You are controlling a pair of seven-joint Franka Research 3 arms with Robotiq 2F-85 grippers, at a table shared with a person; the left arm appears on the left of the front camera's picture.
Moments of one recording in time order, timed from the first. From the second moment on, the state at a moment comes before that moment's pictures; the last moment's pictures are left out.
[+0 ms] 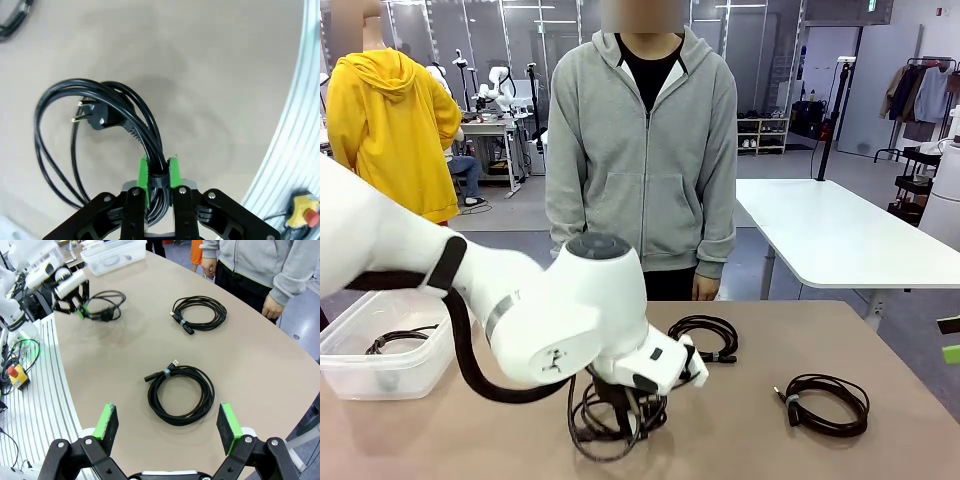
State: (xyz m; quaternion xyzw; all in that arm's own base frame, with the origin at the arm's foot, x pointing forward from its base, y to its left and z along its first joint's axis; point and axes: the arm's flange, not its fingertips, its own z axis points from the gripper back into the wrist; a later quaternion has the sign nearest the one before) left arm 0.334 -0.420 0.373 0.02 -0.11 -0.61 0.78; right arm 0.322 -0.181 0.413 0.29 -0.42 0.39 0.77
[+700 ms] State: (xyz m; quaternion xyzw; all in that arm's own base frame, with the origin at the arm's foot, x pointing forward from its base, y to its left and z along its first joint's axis) left arm 0.335 -0.410 0.475 0.09 -0.19 -0.62 0.75; right arm 0.322 -0.181 0.413 0.29 -0.42 0.39 0.77
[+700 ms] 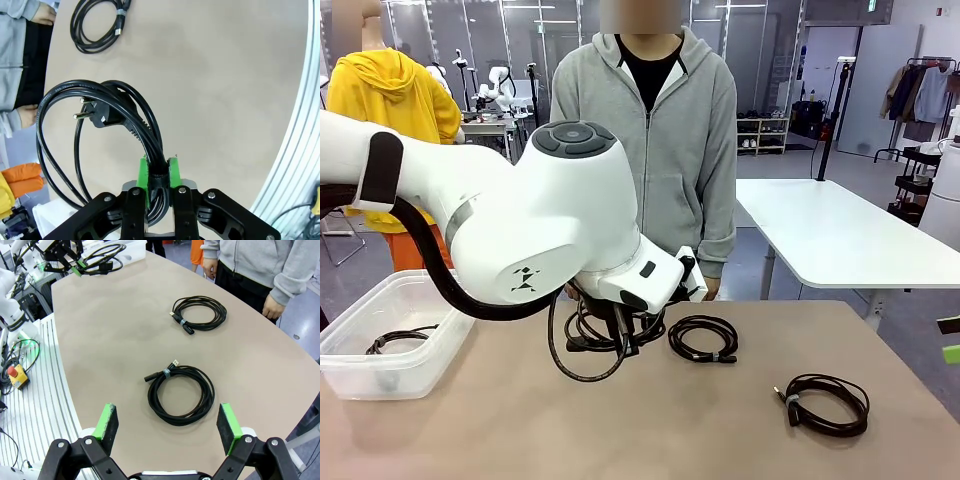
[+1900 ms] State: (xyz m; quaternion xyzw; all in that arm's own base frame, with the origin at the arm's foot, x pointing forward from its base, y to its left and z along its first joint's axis) left arm 0.407 -0.077 0.516 0.08 -0.18 -0.57 0.80; right arm 0.322 -0.181 0.413 0.29 -0.42 0.39 0.77
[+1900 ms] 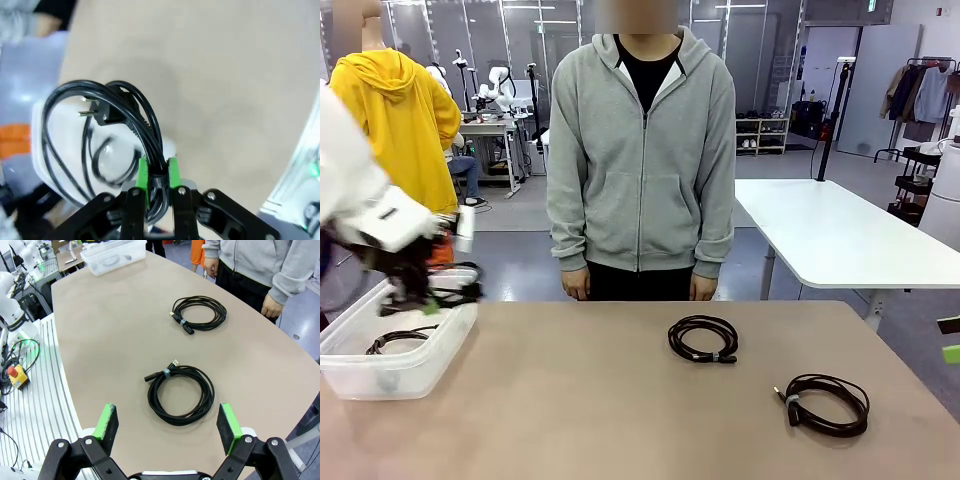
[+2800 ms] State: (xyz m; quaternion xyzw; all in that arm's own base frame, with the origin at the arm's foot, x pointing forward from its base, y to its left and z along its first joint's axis) left arm 0.422 -0.041 0.525 0.10 -0.21 -0.43 0.87; right arm 0.322 -0.181 0.413 0.29 -0.42 0.39 0.77
